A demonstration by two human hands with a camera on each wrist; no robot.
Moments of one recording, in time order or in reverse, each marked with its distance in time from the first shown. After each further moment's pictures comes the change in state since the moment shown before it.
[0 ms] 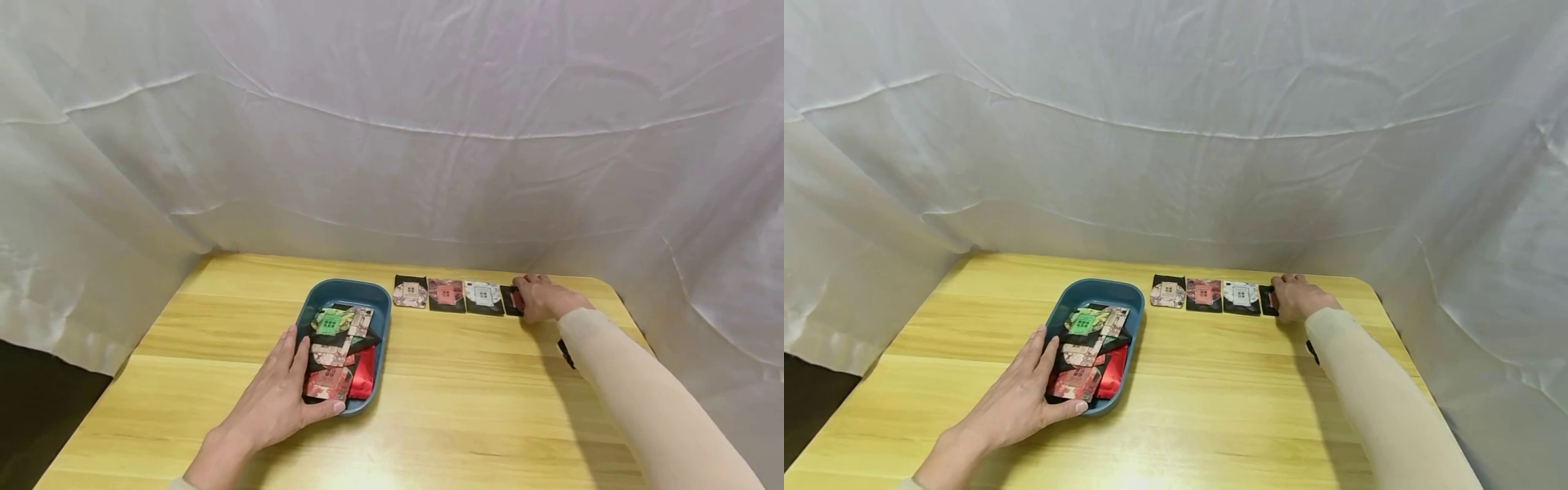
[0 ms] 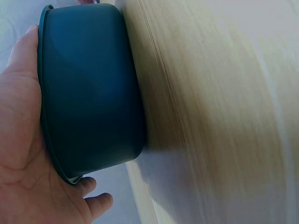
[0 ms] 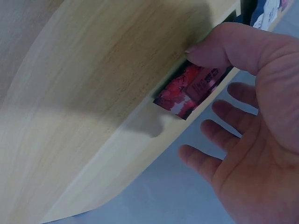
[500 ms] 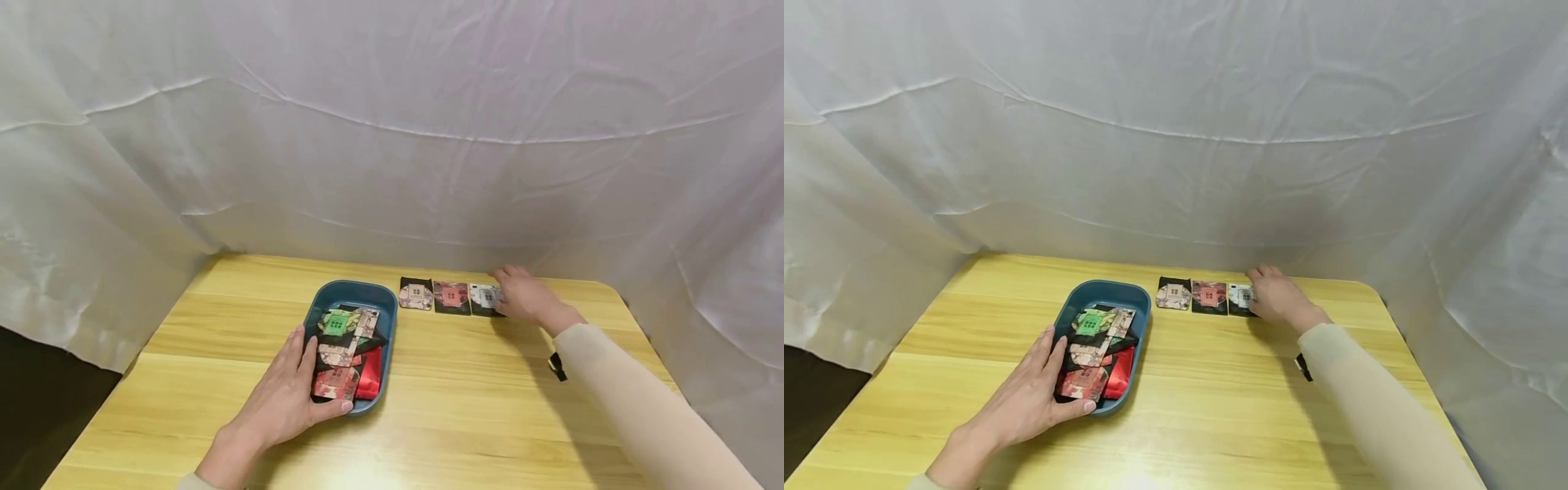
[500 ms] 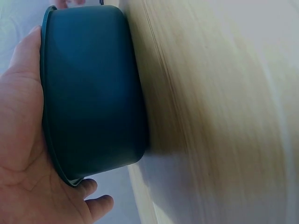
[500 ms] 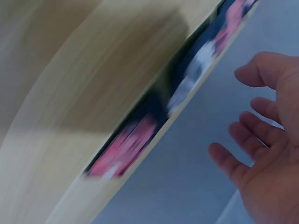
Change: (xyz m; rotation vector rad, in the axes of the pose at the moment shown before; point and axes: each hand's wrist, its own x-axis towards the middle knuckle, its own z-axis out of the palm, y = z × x) left_hand 0.001 0.001 0.000 -0.007 -0.004 -0.004; right_hand -0.004 -0.060 -0.011 0.009 0.323 -0.187
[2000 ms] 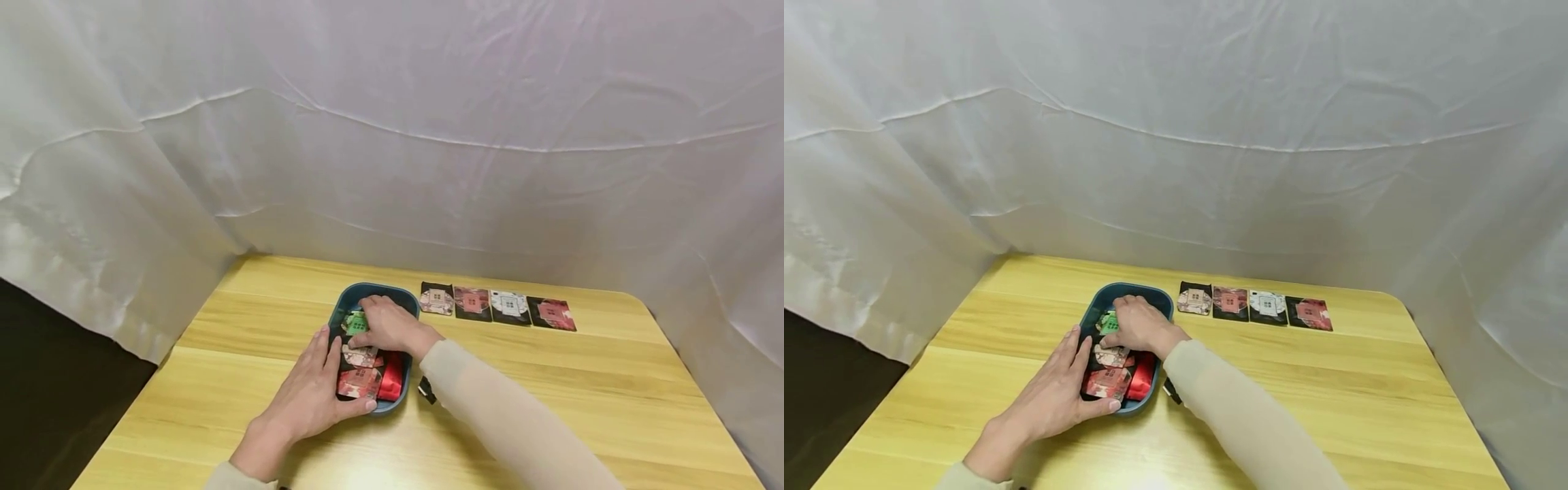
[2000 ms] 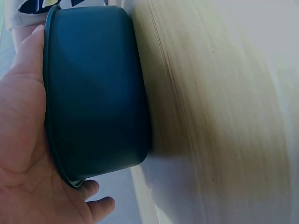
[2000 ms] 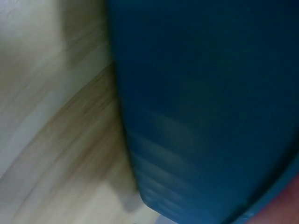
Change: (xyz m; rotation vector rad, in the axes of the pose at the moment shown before) left_hand 0.020 0.013 0.012 -0.012 -0.016 0.001; right_hand 0.084 -0.243 0.030 0.237 -0.149 -0.145
